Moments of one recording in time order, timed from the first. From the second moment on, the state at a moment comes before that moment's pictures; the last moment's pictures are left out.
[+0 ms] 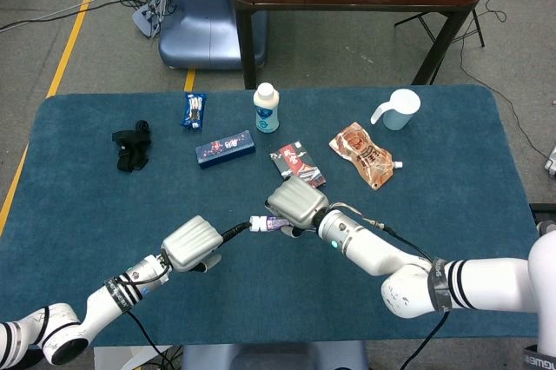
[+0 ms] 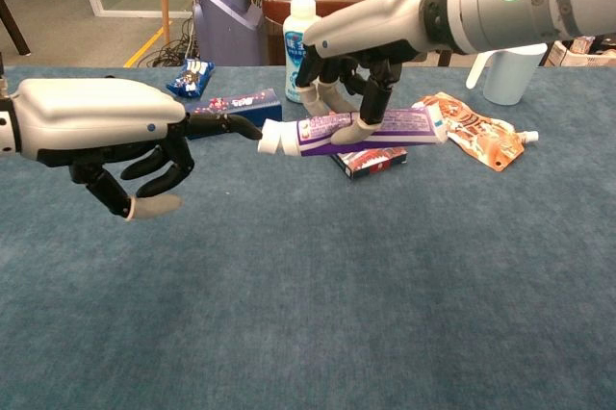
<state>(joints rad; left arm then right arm) -0.78 -1.23 -0.05 -1.80 1.51 0.86 0.22 1.30 -1.18 0.01 -1.86 -0.76 0.74 -0.51</state>
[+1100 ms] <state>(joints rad) -0.60 -1.08 -0.14 -1.85 1.31 1.04 -0.33 1.00 -1.29 0.07 -1.81 -1.12 0.88 -0.13</state>
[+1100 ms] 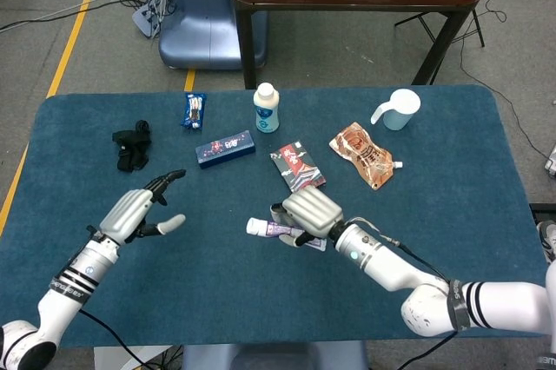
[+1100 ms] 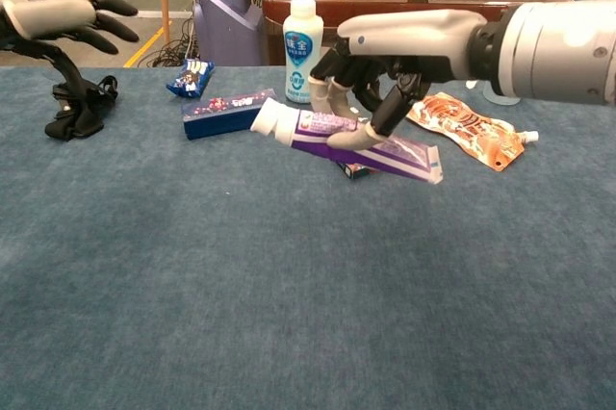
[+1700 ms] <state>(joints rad) -0.57 -1.21 -0.23 -1.87 1.24 1.12 -0.39 0.89 -1.57 0.13 -1.70 -1.31 1.07 -0.04</state>
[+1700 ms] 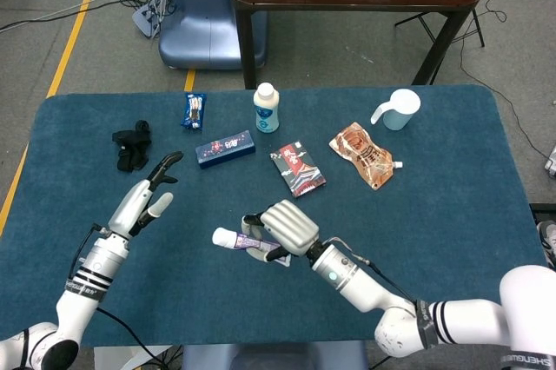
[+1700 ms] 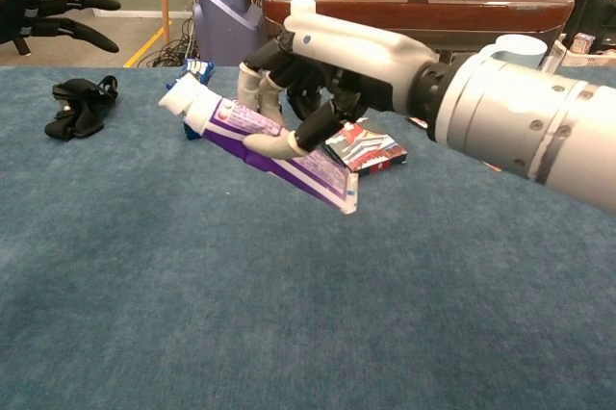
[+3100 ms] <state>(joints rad) -0.61 -1.47 -0.28 -1.80 1.29 1.22 -0.25 0.94 -1.93 0.31 -1.40 -1.37 1.10 -0.05</state>
